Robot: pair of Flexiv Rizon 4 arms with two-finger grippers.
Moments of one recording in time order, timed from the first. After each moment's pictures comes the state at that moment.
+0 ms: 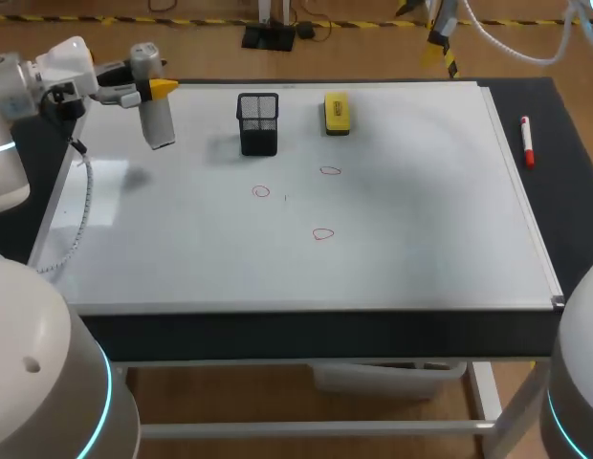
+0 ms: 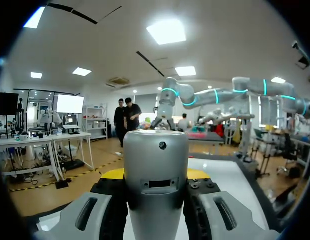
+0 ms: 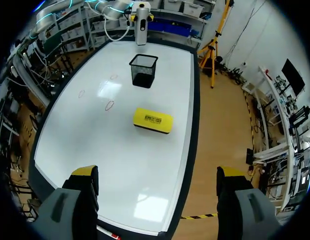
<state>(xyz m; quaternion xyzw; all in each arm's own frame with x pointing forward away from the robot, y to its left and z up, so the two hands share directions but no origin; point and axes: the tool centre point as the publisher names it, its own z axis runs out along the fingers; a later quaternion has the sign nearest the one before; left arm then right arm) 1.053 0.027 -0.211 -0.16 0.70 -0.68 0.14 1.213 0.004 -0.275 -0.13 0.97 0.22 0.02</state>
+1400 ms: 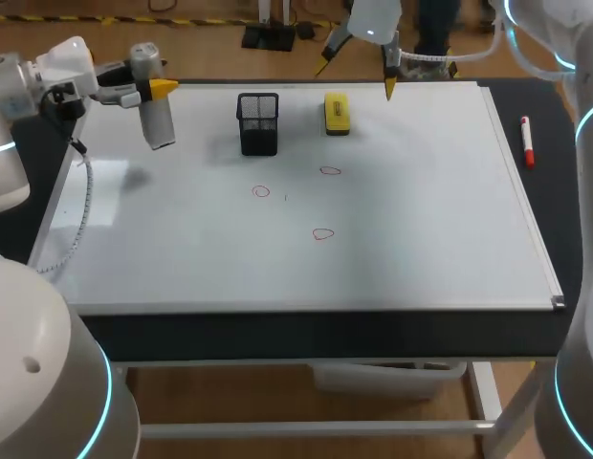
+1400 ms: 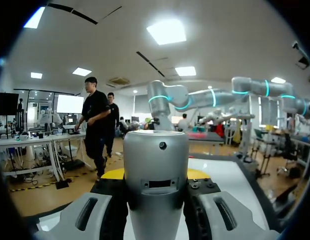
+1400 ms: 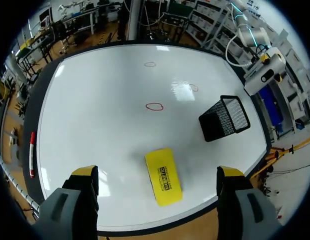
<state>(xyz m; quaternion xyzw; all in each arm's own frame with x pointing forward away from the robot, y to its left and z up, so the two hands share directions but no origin) 1.053 0.027 -0.211 -0.16 0.70 -0.68 0.14 1.156 0.111 -0.348 -0.62 0.76 0.20 -0.05</state>
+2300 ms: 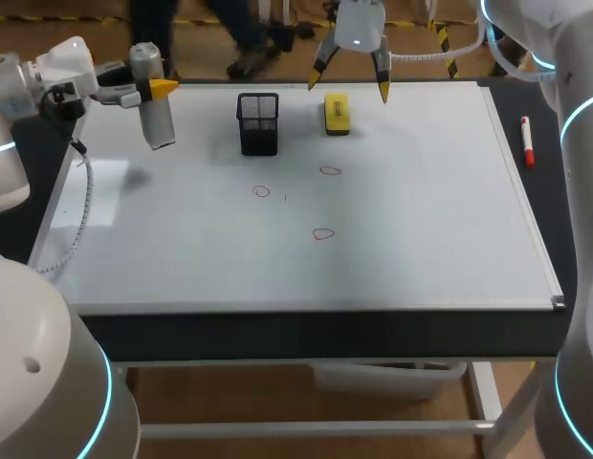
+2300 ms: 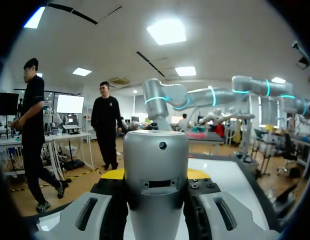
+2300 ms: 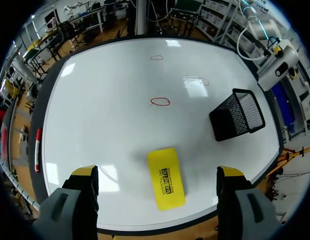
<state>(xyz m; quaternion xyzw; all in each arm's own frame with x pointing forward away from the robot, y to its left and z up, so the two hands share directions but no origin) 1.053 0.027 -0.211 -0.16 0.70 -0.68 0.14 1.156 0.116 -0.364 -0.63 0.76 0.15 -0.08</state>
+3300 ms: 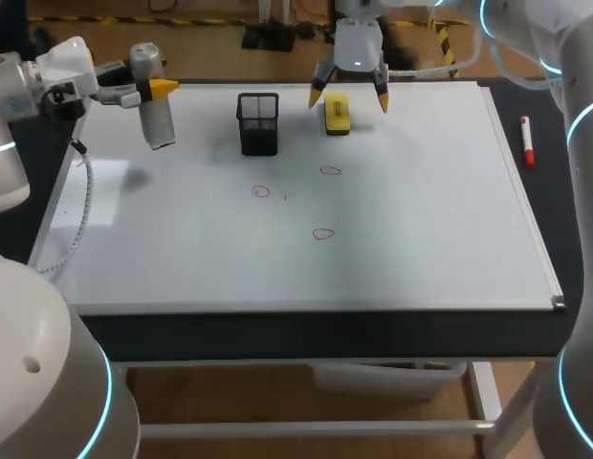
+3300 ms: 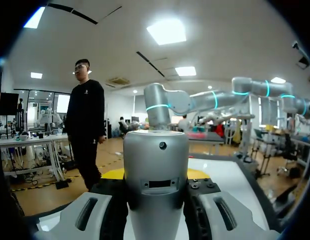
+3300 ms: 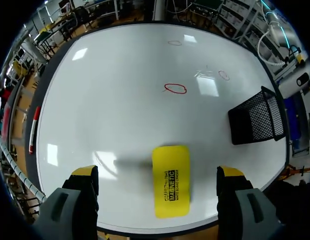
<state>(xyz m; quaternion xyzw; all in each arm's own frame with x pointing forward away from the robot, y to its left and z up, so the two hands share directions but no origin) 1.053 0.027 -0.211 -0.16 0.70 -0.68 0.14 1.159 0.111 -0.401 -0.68 0.72 0.11 -0.07</state>
